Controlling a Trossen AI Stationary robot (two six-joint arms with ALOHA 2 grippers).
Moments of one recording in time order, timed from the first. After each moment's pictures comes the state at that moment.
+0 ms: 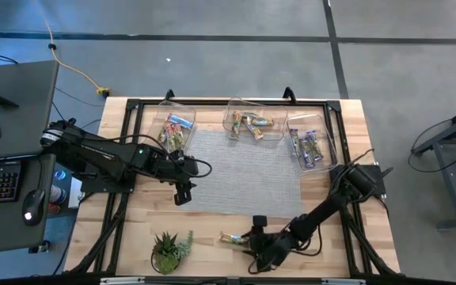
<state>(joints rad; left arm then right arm) -0.26 1.28 1.09 -0.82 -0.19 -0.48 0.70 2.06 1.01 0.34 0.48 0.45</state>
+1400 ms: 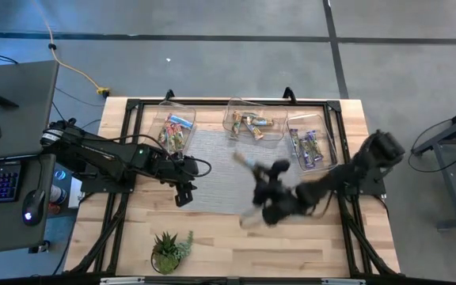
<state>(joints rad) -0.26 1.28 1.09 -0.80 -0.15 -0.56 0.50 1.66 1.01 -0.23 1.23 0.02</state>
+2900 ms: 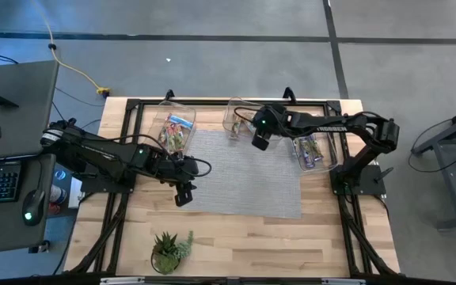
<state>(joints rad) -0.26 1.28 1.09 -0.81 -0.15 -0.55 -0.39 1.61 1.01 -0.32 0.35 -0.06</state>
